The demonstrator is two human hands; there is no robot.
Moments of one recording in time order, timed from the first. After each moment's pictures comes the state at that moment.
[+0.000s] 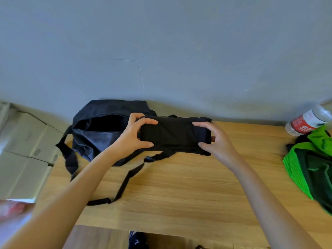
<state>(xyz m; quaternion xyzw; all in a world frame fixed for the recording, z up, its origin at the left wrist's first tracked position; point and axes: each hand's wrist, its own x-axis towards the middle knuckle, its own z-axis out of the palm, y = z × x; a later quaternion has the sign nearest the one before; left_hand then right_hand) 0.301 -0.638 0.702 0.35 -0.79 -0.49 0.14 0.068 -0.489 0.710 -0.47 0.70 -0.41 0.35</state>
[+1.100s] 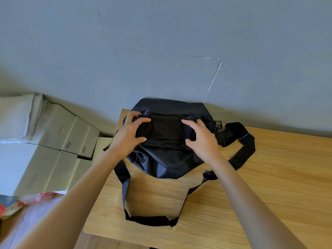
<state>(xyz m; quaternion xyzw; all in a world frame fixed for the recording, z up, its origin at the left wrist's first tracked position) 0.451 -0.784 0.646 0.46 -0.83 -0.30 0.09 0.237 -0.673 0.650 -0.52 0.78 -0.20 0.28</state>
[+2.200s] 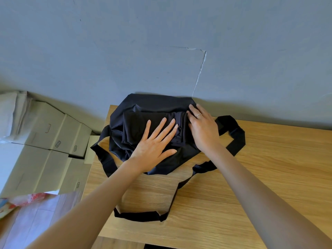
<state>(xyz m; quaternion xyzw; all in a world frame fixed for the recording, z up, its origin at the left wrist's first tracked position) 0.391 -0.722 0.602 0.25 -0.97 -0.01 -0.03 0.197 -0.672 0.620 -0.63 0.77 -0.09 0.02</state>
